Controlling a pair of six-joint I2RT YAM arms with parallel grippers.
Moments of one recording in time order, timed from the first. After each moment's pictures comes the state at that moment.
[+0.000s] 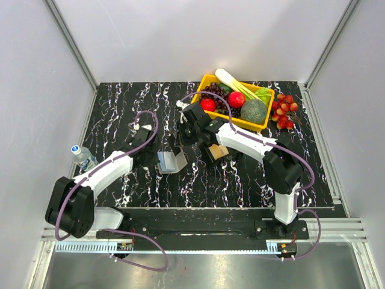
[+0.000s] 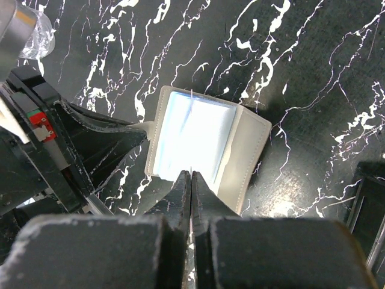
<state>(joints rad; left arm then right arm) -0.42 1.31 0.77 -0.49 -0.16 -0.54 0.81 1.92 1.54 -0.37 -0.20 0.49</state>
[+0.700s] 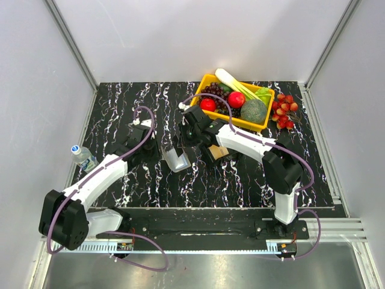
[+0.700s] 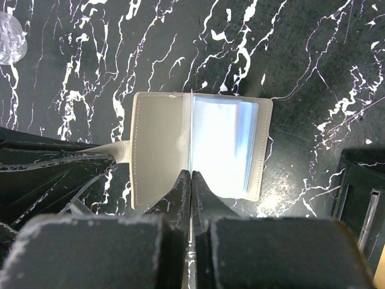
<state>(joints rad) -0.43 1.19 0.79 -0.47 -0.04 -0.54 0.81 1.92 1.51 -0.36 -0.15 0.50</state>
